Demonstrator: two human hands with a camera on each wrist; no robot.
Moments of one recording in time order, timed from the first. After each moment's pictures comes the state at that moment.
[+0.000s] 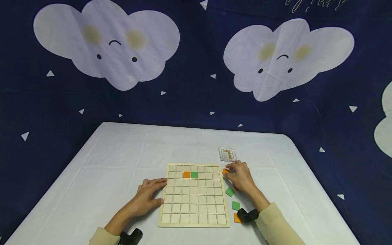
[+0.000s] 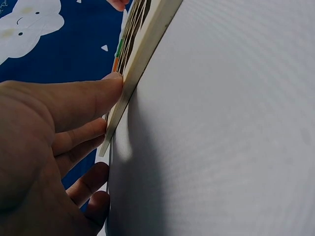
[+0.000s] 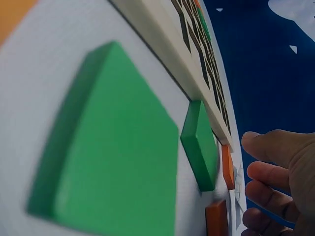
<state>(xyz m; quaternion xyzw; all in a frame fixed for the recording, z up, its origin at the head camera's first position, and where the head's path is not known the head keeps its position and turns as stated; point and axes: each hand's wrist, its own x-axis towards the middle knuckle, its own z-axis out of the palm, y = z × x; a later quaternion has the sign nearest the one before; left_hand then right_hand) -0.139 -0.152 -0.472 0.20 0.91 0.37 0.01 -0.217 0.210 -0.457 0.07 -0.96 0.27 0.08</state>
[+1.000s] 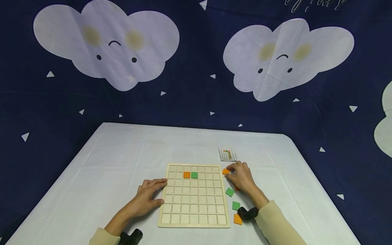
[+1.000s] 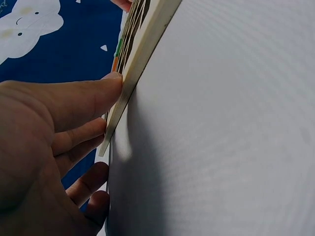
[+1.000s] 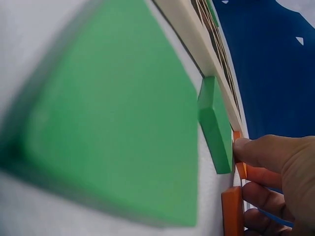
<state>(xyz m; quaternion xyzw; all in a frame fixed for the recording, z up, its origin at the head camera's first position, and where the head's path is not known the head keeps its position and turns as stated) -0.139 -0.152 -0.472 0.20 0.91 0.37 0.00 -0.224 0.215 -0.465 0.07 -0.97 0.24 0.07</state>
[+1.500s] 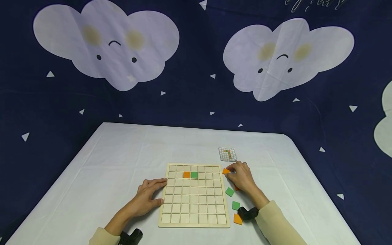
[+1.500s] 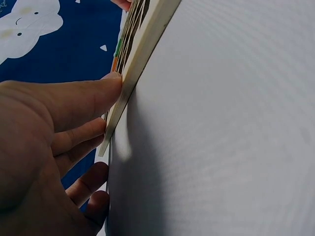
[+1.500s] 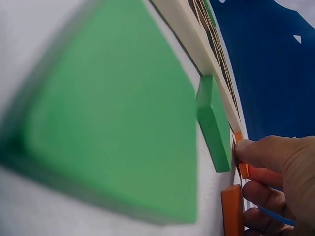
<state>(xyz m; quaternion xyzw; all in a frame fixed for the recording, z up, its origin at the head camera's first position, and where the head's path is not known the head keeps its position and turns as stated) -0.139 -0.154 -0.472 0.21 0.91 0.37 -0.01 -0.225 0.218 -0.466 0.08 -0.97 0.23 0.07</state>
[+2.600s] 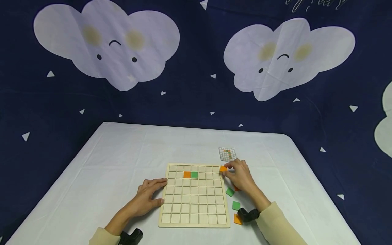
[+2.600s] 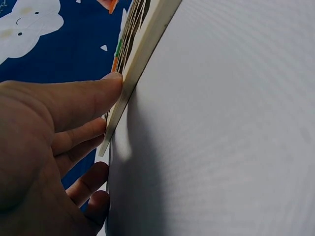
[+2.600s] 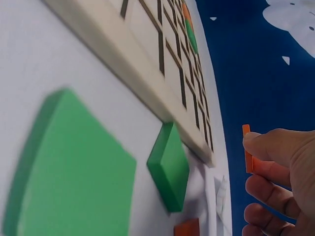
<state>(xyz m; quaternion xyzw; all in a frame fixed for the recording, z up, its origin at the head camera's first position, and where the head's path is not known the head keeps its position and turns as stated) -0.139 -0.153 -0.473 0.20 0.91 0.37 0.00 -0.213 0.206 -0.445 0.10 -0.95 0.27 0.10</state>
